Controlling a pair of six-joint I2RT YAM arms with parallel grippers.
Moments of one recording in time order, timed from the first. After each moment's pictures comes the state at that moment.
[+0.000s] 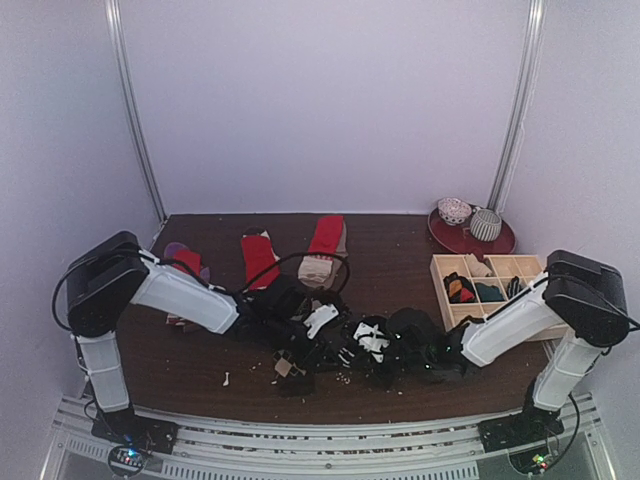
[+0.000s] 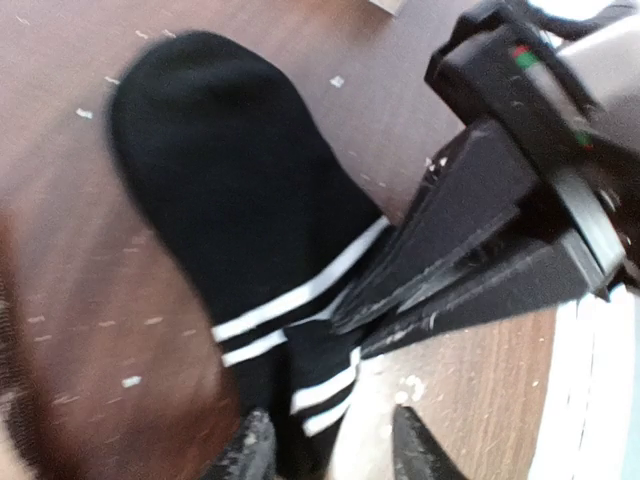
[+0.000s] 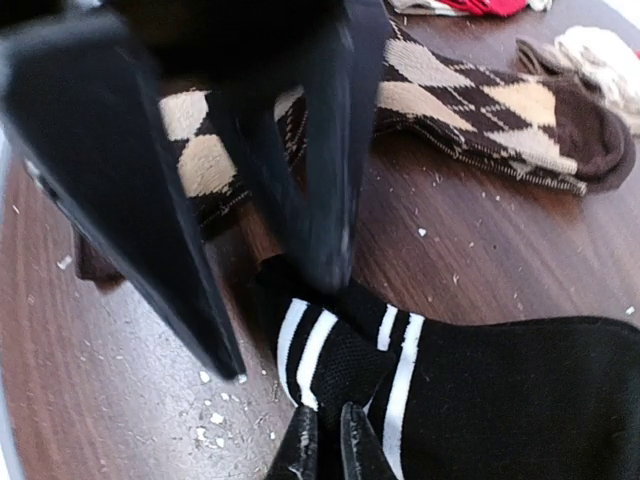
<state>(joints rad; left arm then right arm) -0.98 1.91 0.98 0.10 0.45 -0.06 1.02 1.69 0.54 0.45 -0.07 -0.04</state>
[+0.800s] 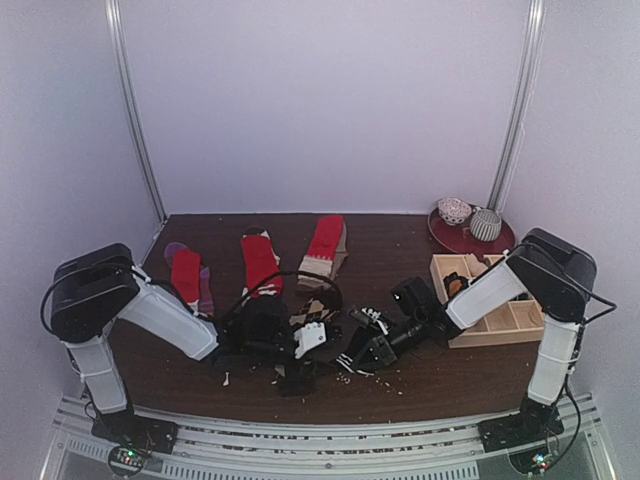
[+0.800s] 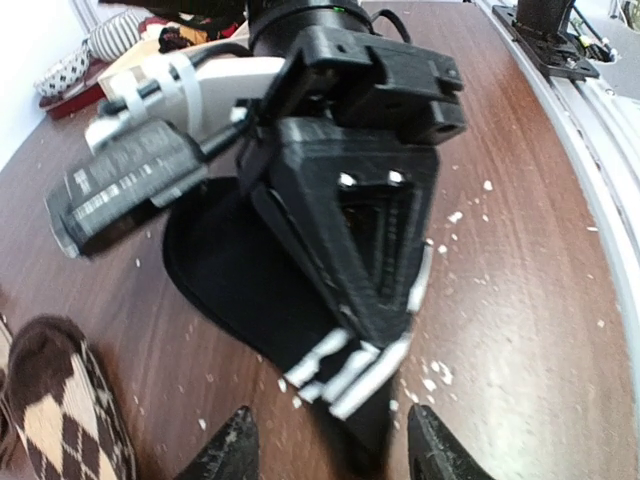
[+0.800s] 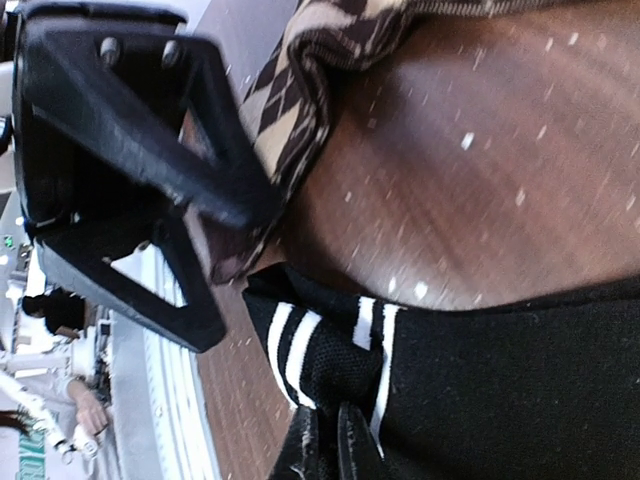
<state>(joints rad) -1.04 1.83 0.71 0.57 0.30 0.34 0.72 1.89 0.74 0.22 -0.87 0.25</state>
